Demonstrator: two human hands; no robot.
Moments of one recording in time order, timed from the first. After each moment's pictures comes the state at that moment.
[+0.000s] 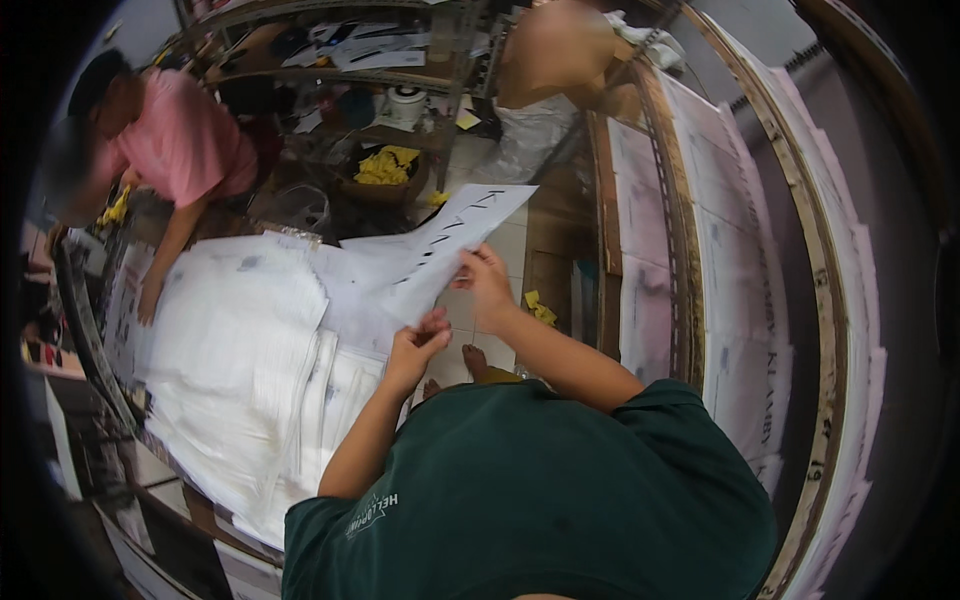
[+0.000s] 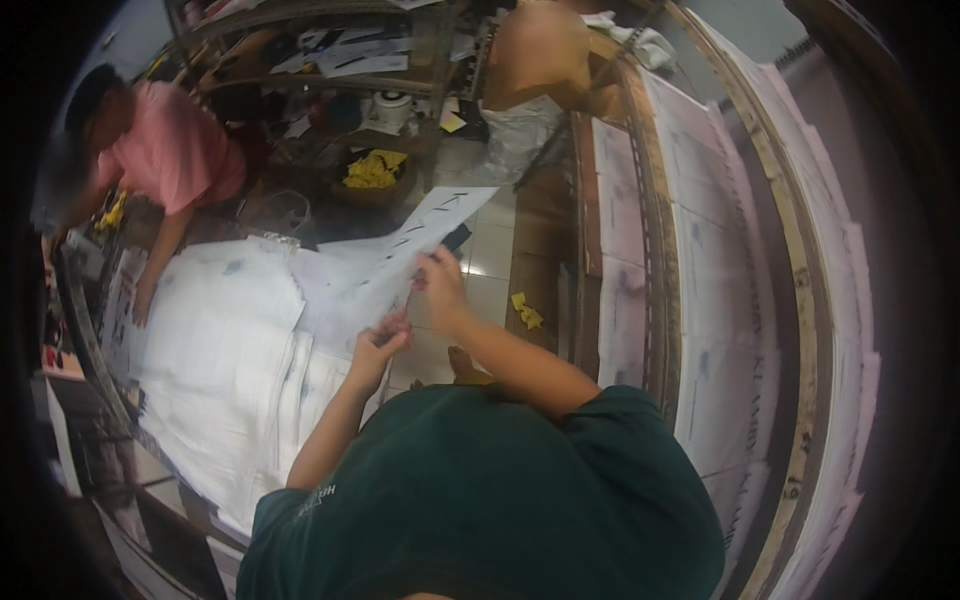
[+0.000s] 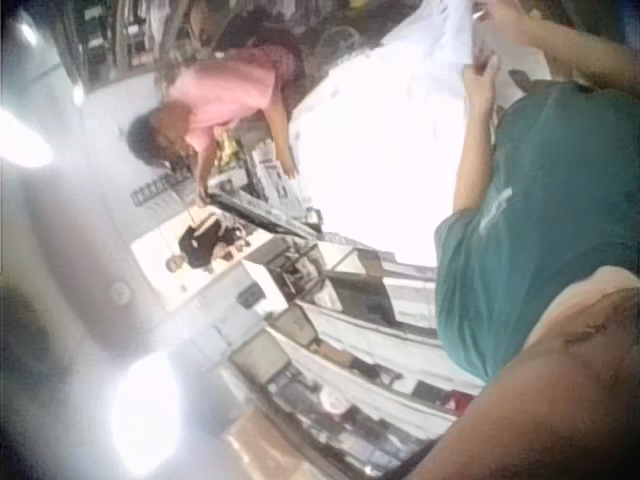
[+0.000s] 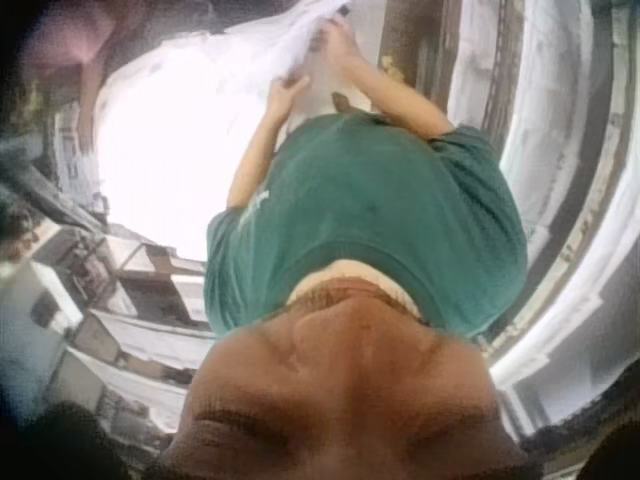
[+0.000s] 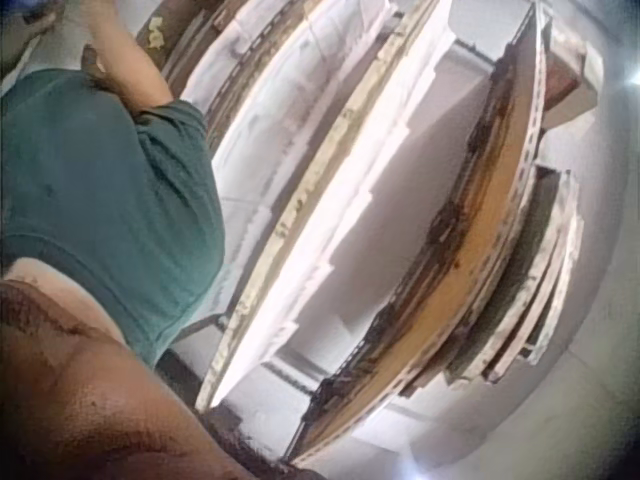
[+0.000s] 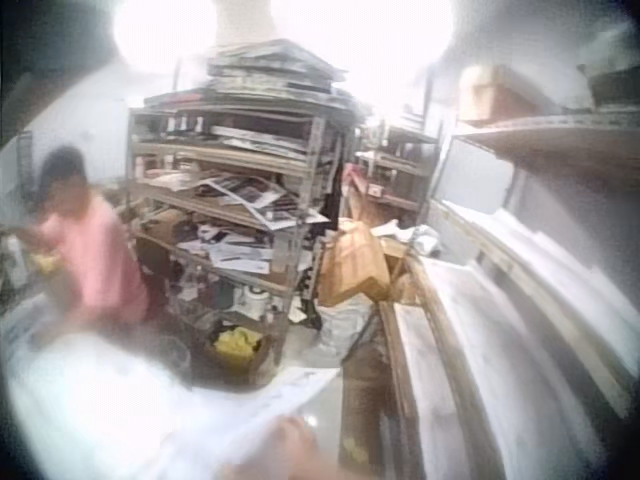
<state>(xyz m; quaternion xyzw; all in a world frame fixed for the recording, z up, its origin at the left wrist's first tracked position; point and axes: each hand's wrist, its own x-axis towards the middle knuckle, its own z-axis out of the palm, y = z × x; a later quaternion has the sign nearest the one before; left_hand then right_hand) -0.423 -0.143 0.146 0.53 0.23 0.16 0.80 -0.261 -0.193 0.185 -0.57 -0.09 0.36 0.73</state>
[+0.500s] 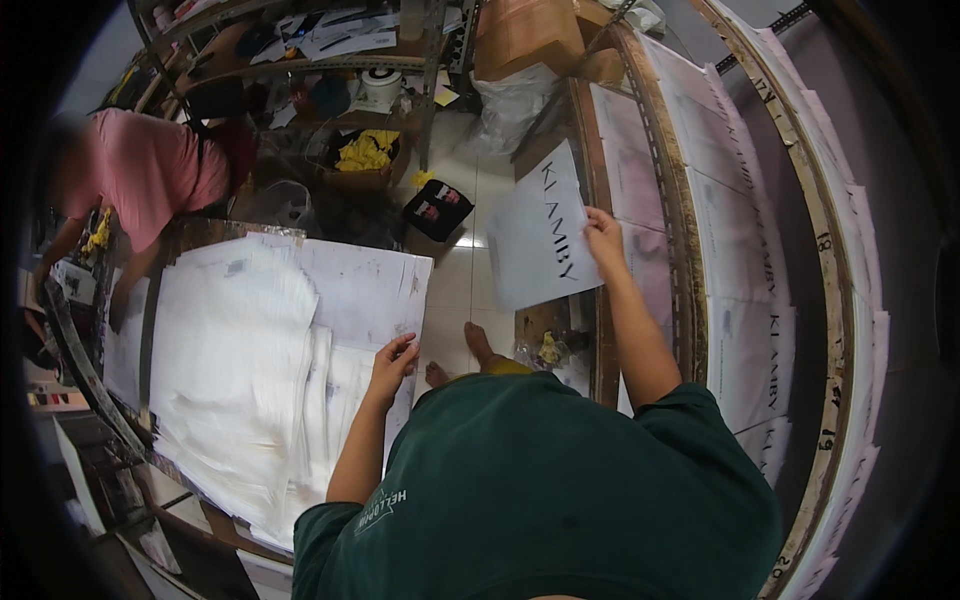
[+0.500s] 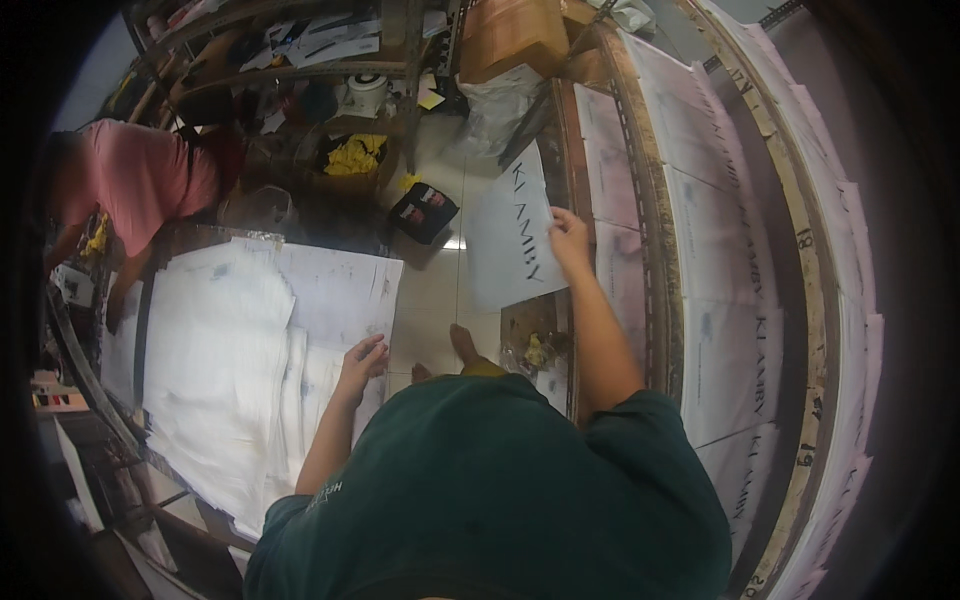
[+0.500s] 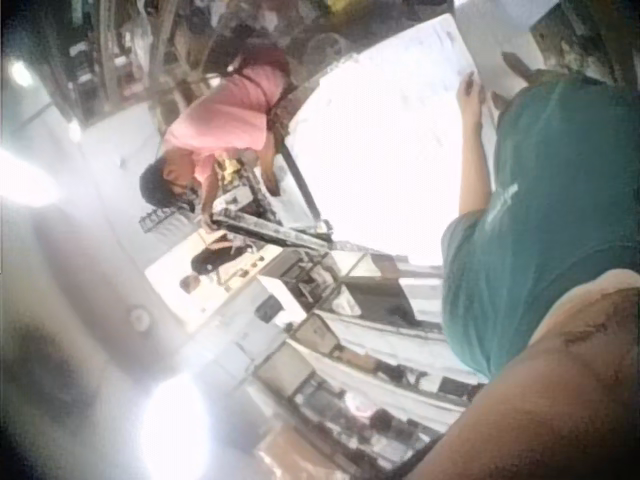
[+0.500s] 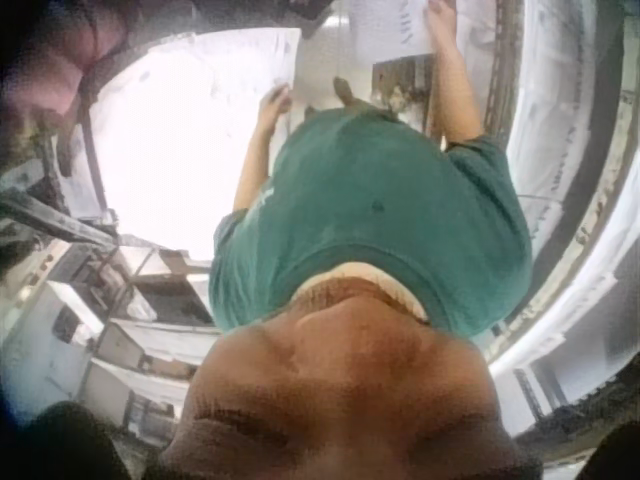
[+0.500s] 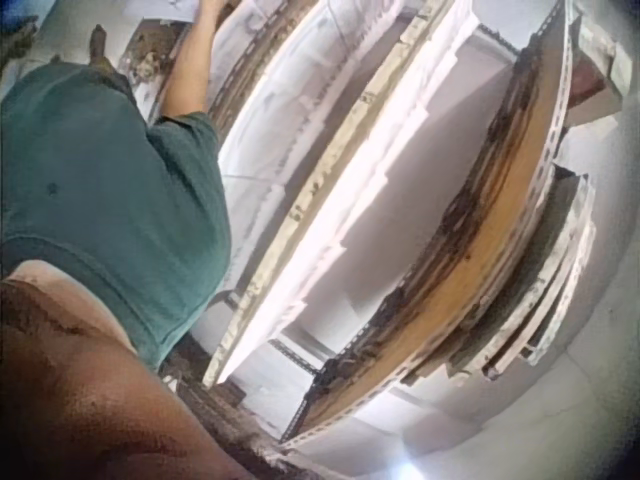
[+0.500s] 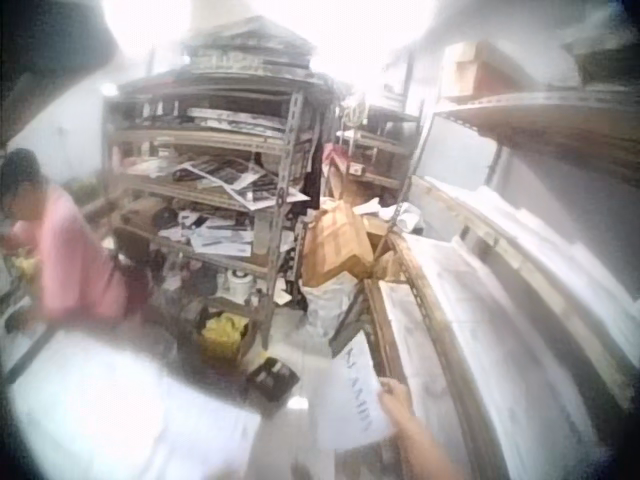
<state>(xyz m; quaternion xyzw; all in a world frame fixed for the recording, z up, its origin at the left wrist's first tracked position) -0.475 -0.130 0.079 0.50 0.37 0.02 0.78 -0.107 -0.342 0.158 -0.81 -0.13 0.10 0.56</state>
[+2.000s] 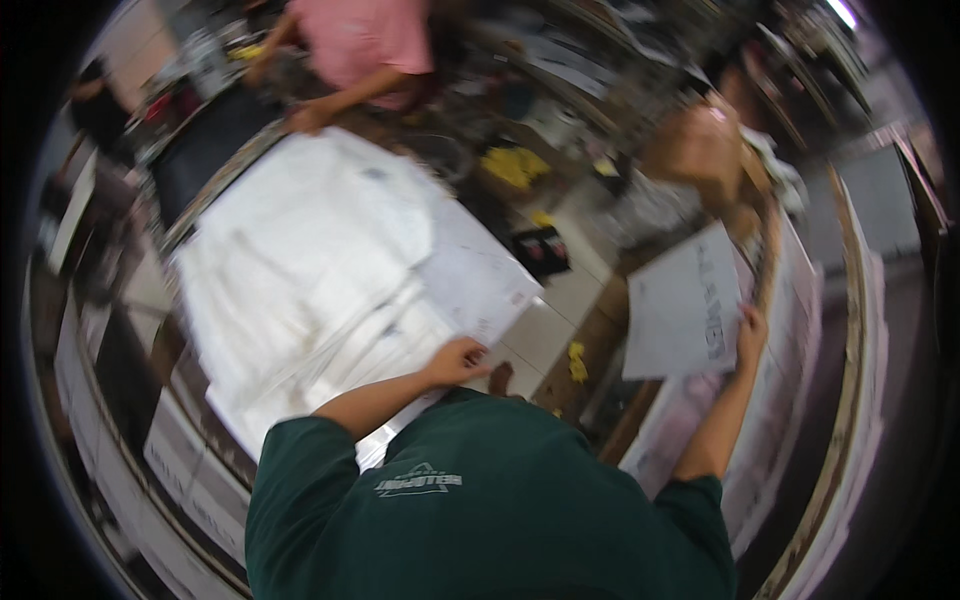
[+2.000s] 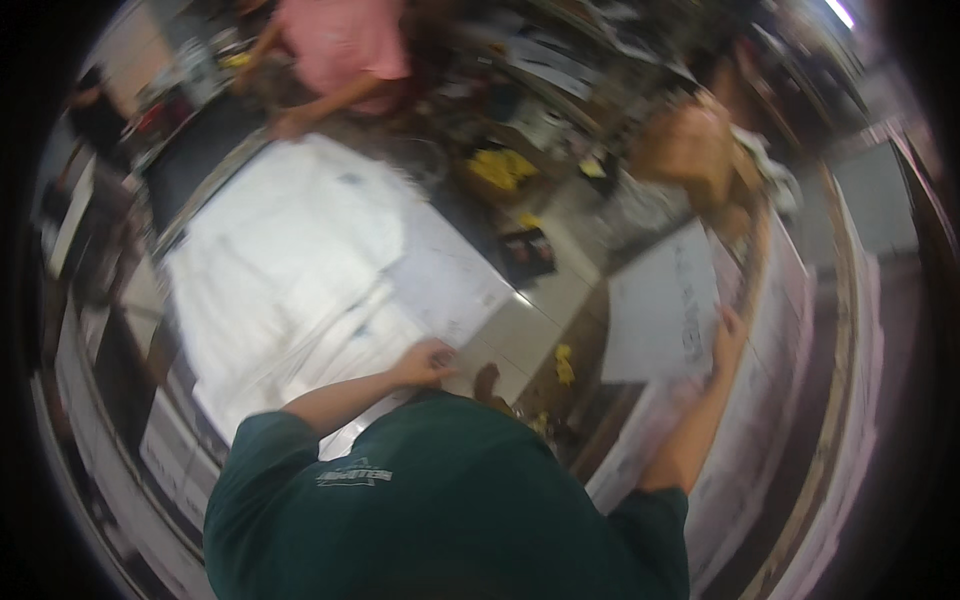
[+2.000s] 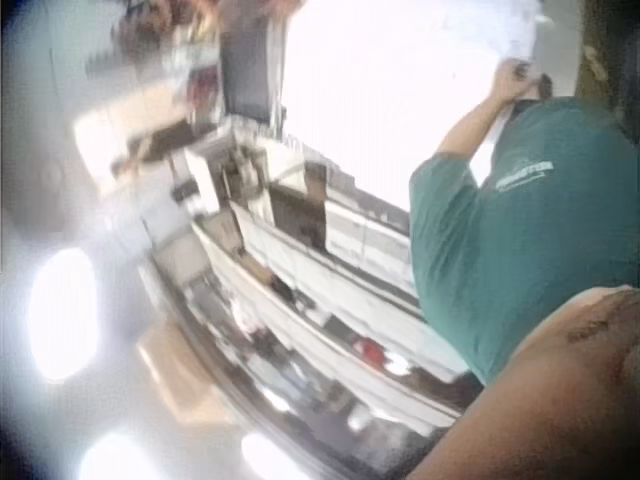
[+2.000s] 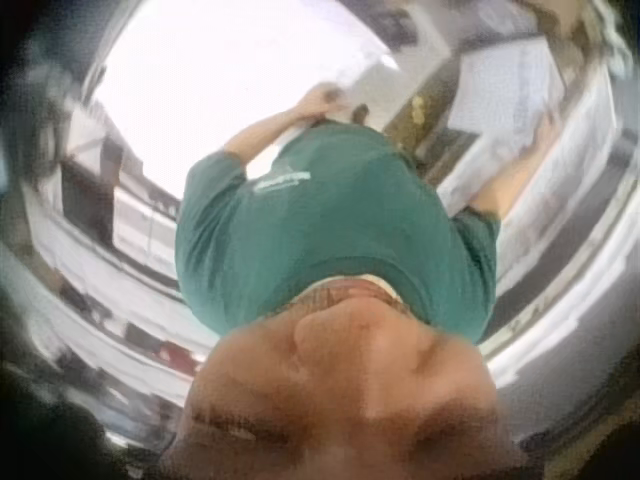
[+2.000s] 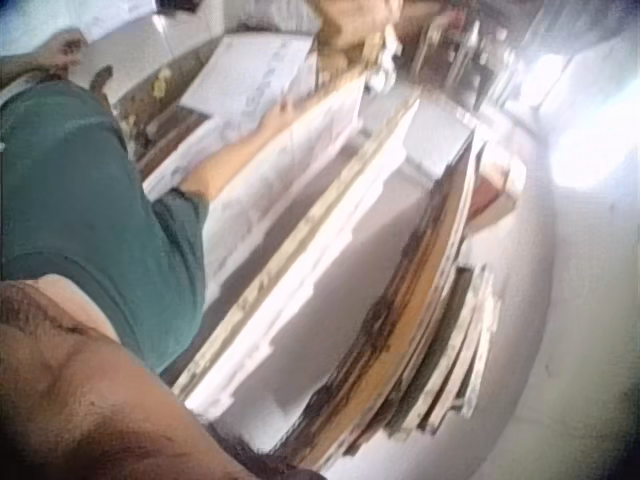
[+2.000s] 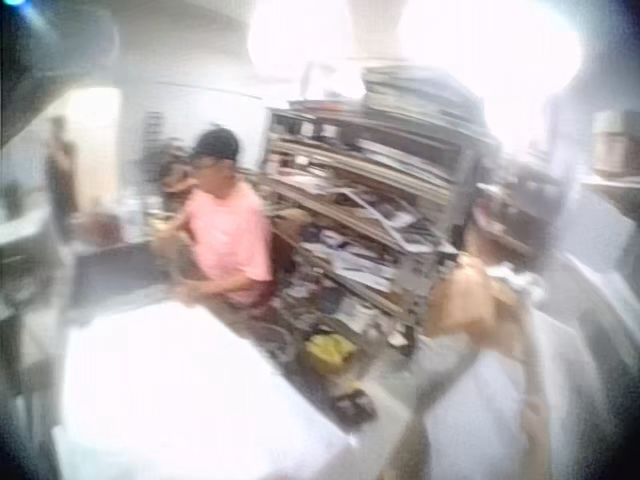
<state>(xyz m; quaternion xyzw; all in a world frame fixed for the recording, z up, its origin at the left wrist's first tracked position) -0.498 -0.145 0.035 0.77 0.24 0.14 0.57 0.000 -0.367 0.270 -0.84 -0.37 -0.04 0.38</state>
